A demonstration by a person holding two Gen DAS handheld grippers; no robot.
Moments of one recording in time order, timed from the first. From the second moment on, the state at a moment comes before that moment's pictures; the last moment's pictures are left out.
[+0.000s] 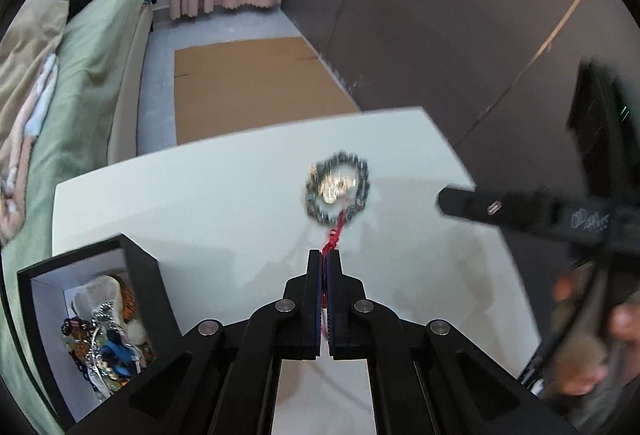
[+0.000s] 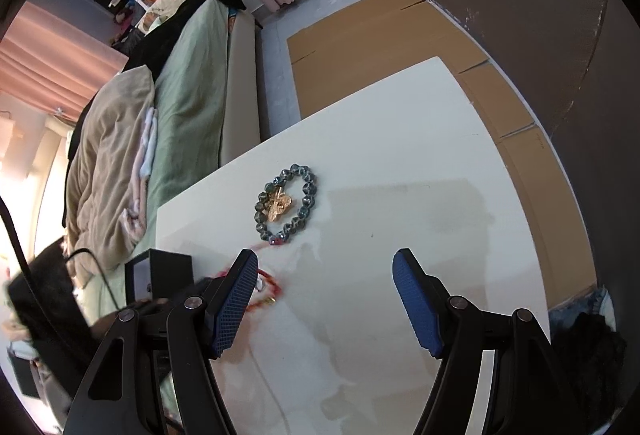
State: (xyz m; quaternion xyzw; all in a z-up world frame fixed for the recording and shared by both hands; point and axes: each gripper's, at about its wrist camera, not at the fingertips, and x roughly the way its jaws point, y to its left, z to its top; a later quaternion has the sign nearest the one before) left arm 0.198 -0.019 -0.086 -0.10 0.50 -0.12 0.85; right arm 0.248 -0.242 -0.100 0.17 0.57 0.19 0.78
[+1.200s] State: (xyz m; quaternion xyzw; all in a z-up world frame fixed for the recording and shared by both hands) left arm 0.167 0.065 -0.039 -0.18 0.43 -0.06 0.88; right arm 0.251 -0.163 -0.122 -0.05 0.55 0.07 0.83
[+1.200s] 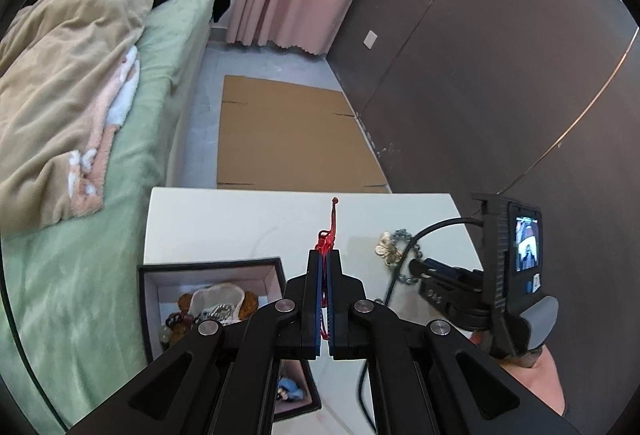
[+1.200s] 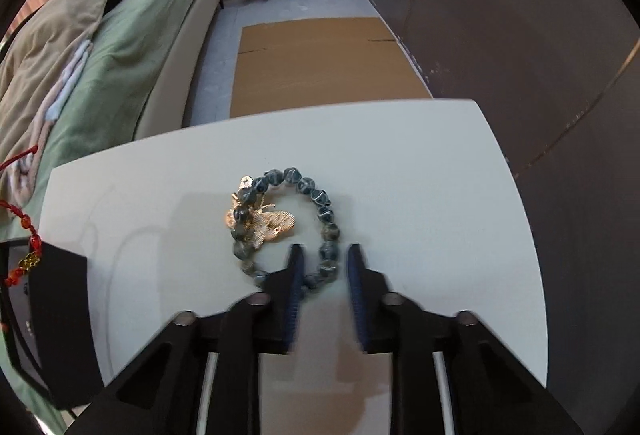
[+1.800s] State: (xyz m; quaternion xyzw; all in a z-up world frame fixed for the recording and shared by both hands) left arm 0.131 0.088 -0.031 -0.18 0.44 0.00 0.88; right arm 0.191 -0.210 -0.058 0.14 0.47 0.21 0.85
